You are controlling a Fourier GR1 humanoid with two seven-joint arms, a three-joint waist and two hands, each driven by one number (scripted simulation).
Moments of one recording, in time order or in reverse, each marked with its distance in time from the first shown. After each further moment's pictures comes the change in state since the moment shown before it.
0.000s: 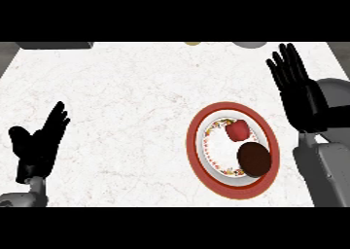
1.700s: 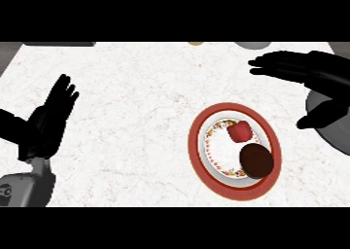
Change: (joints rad) left arm -0.132 -0.055 0.029 -0.098 0.071 -0.038 0.034; right arm -0.269 -0.482 0.269 0.028 0.889 0.354 -0.424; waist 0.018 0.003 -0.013
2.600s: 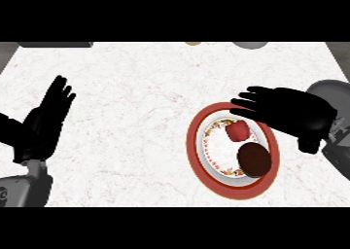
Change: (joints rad) left arm 0.015 -0.006 0.026 -0.016 -0.009 -0.015 0.010; right arm 0.056 -0.008 0.234 -0.213 0.428 0.166 0.203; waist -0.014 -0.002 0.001
